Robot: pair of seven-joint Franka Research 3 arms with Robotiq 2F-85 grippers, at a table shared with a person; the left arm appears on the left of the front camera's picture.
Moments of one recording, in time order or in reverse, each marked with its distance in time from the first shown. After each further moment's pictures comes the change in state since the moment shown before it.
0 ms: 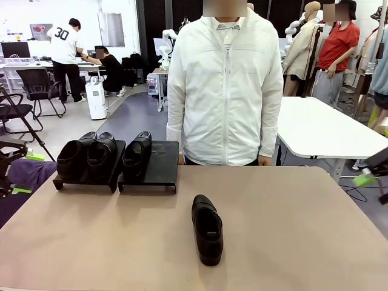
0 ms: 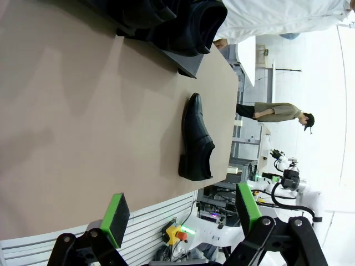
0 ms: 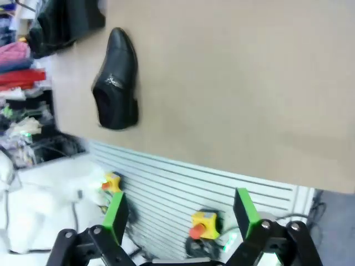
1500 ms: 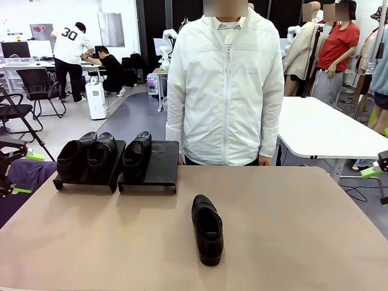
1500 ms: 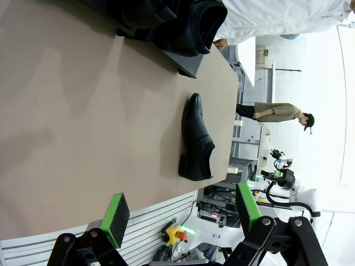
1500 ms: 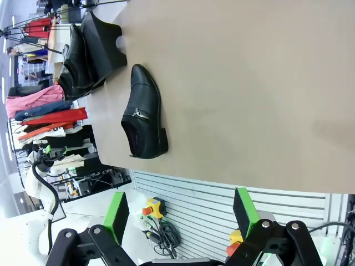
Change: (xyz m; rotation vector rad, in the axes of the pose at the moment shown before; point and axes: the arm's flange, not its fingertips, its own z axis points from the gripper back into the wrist) left arm 0.000 0.000 0.000 0.000 0.000 0.000; right arm -0.002 -0.029 -0.003 0.156 -0.105 -0.172
